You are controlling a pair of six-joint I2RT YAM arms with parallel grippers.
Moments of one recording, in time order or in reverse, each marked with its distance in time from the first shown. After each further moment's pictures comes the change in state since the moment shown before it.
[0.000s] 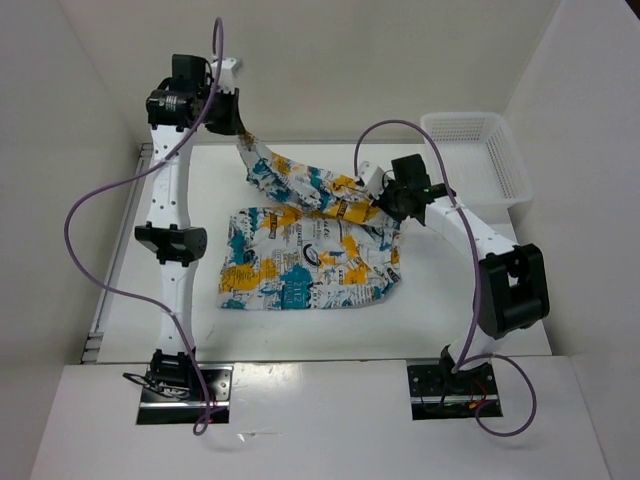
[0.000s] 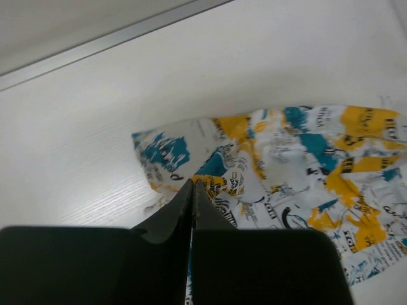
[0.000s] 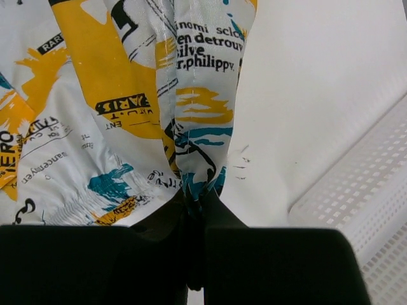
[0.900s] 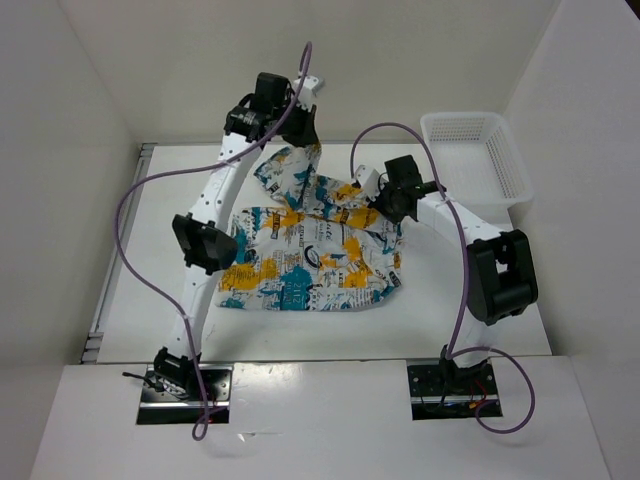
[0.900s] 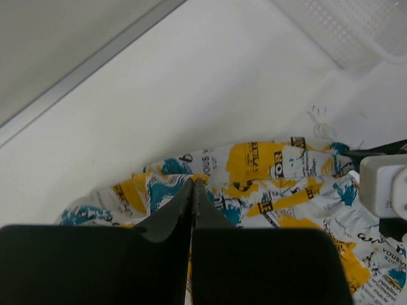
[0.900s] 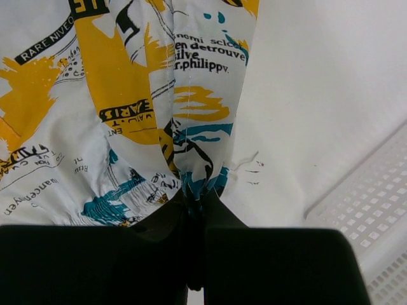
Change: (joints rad) left arm -0.283 0.069 -0.166 0.400 0.084 0.000; right arm 0.008 0.088 0.019 -0.007 0.025 0.020
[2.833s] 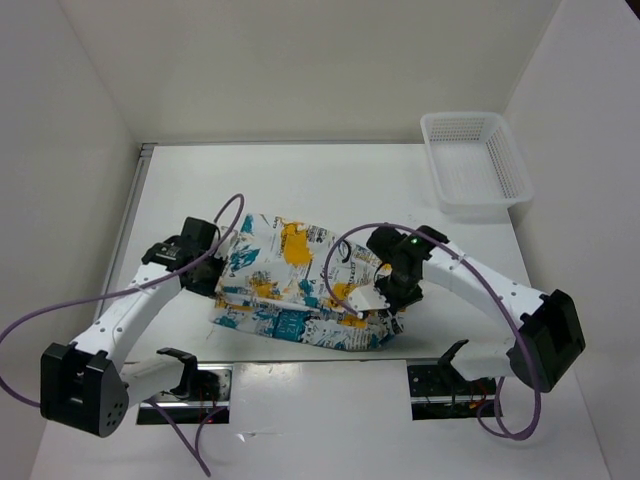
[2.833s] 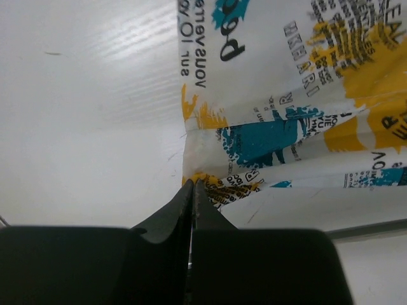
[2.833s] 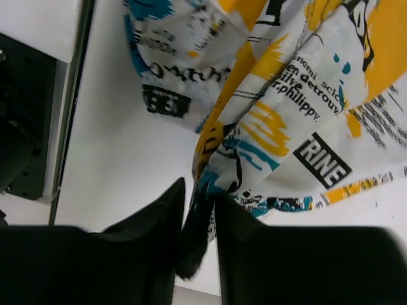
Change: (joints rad) left arm 0.127 -1.414 -2.136 0.088 -0.478 -0.001; right arm 0.345 -0.412 -0.248 -0.781 -0.107 -0.671
